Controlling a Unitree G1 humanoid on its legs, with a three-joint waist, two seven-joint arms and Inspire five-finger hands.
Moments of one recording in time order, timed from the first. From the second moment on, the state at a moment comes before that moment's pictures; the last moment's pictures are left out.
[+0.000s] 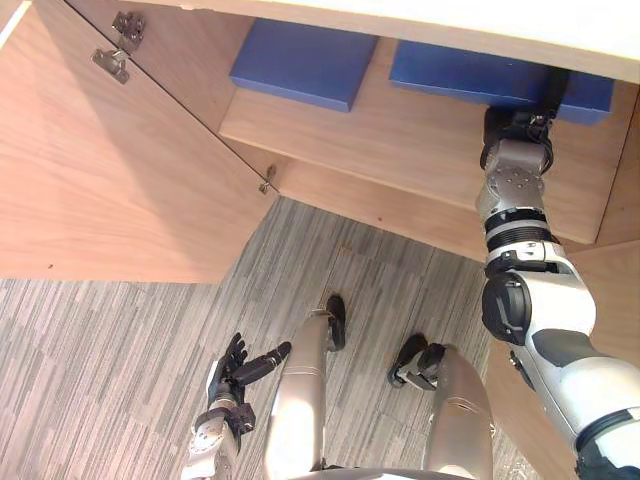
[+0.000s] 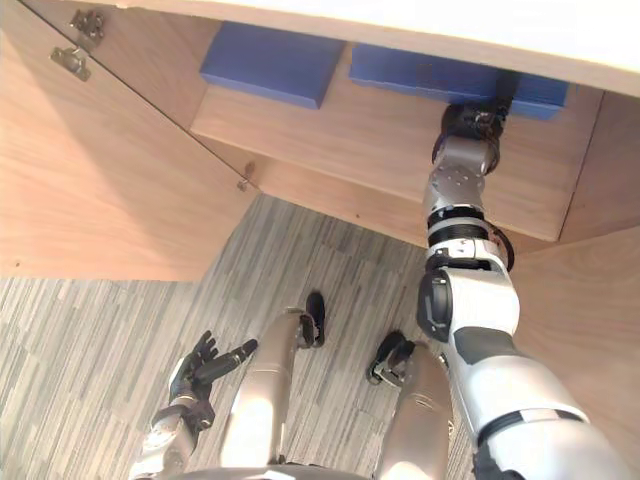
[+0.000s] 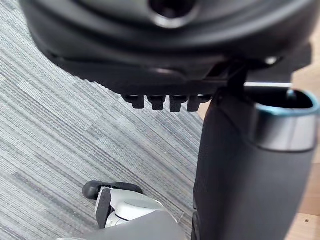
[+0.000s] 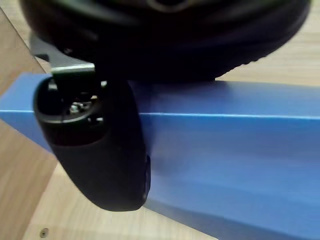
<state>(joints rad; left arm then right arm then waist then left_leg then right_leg) 0.08 0.10 0.06 0.71 -0.35 -0.16 0.01 -1.24 -0.31 -0.26 0.94 1.45 -0.32 -0.33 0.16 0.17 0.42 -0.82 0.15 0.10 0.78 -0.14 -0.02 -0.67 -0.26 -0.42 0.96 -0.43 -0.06</state>
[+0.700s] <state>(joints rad) 0.06 0.08 0.02 0.72 -0.36 -0.15 0.03 -1.34 -0.26 -0.08 1.01 1.38 -0.24 -0.37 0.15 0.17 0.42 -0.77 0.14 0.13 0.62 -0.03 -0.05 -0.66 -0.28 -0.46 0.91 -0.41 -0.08</state>
